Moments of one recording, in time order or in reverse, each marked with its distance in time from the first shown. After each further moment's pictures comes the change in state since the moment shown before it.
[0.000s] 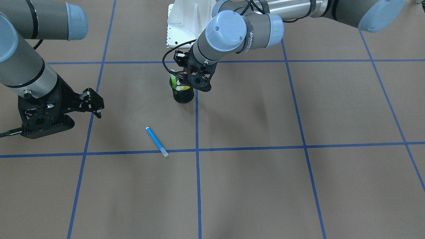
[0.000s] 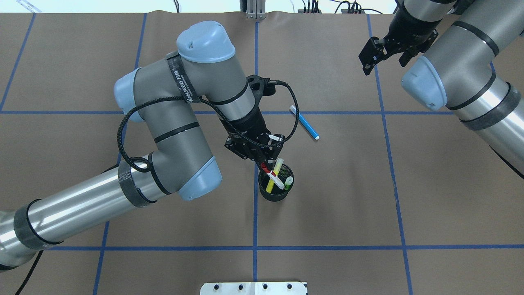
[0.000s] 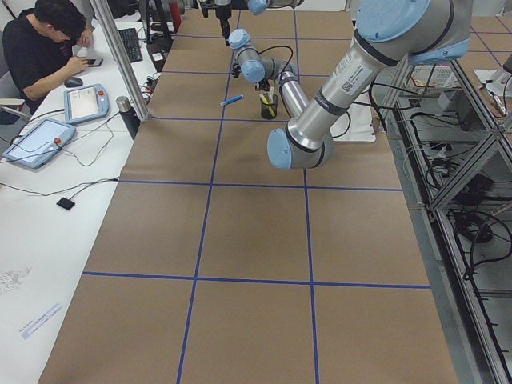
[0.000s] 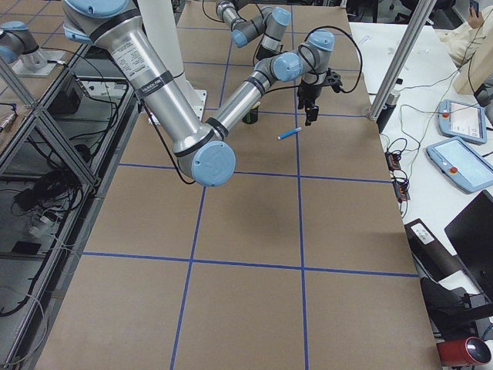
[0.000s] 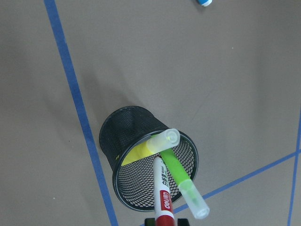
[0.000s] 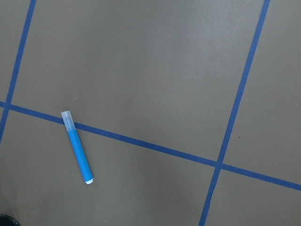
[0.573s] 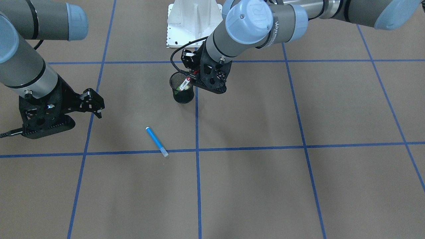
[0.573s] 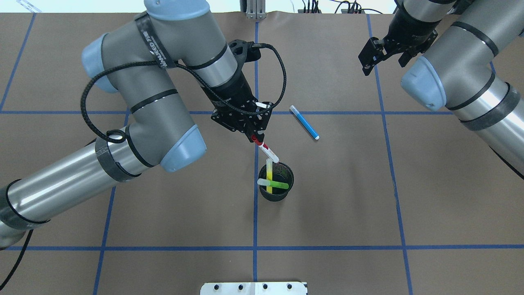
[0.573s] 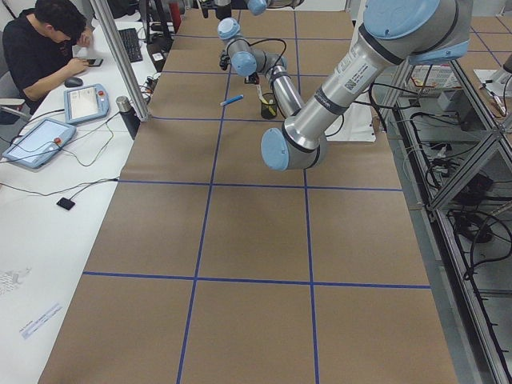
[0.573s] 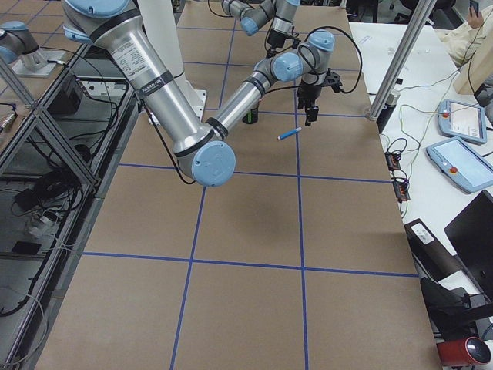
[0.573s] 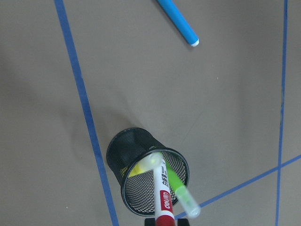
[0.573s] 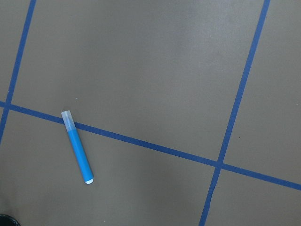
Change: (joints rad) left arm -0.116 0.000 -0.048 0.026 -0.068 0.001; right arm -0.001 0.000 -0.002 0.002 0.001 0.000
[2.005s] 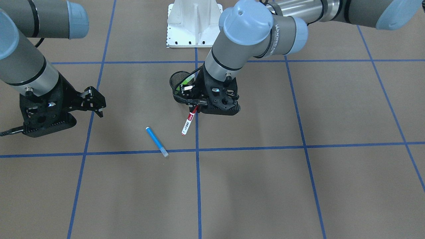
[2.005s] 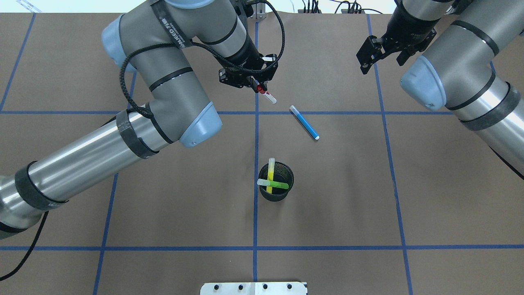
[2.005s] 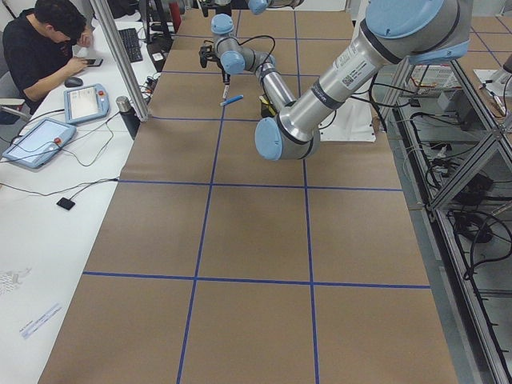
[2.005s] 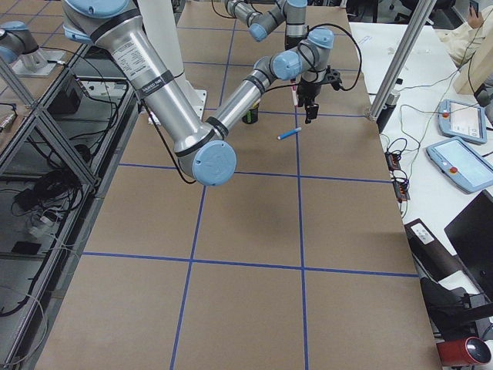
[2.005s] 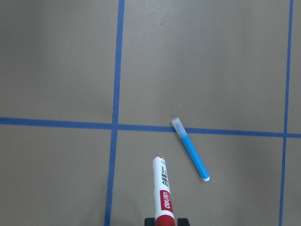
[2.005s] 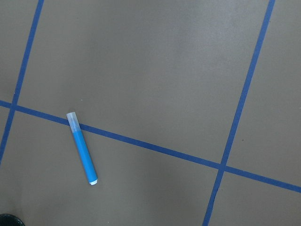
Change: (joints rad) left arm 0.011 -0.105 0.201 -0.177 0.380 -0.271; right arm -0.002 0.006 0.010 0.003 0.002 0.011
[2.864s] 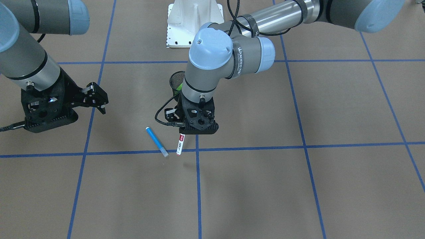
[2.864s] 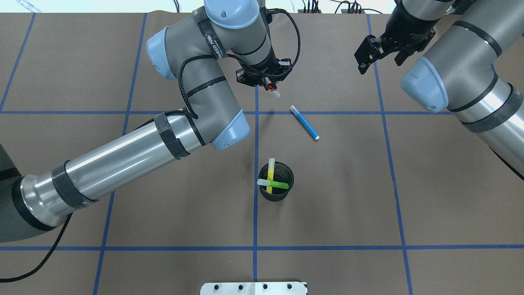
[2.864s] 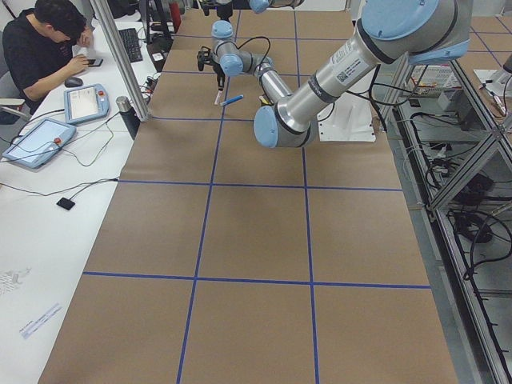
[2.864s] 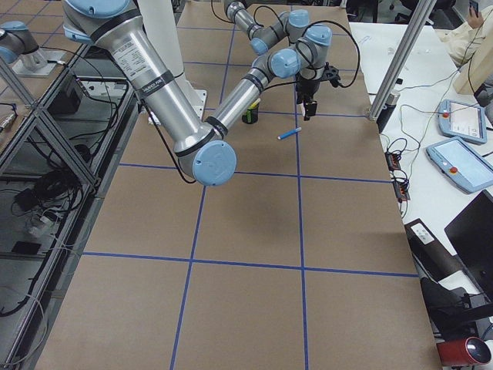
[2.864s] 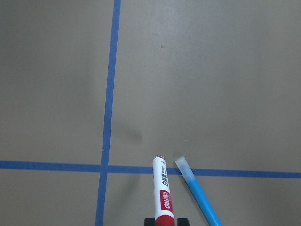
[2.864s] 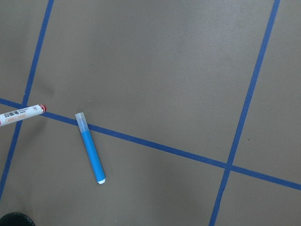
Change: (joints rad) left arm 0.039 -0.087 0.186 -0.060 0.137 0.005; right arm -0.003 -0.001 0.023 0.002 0.006 0.007
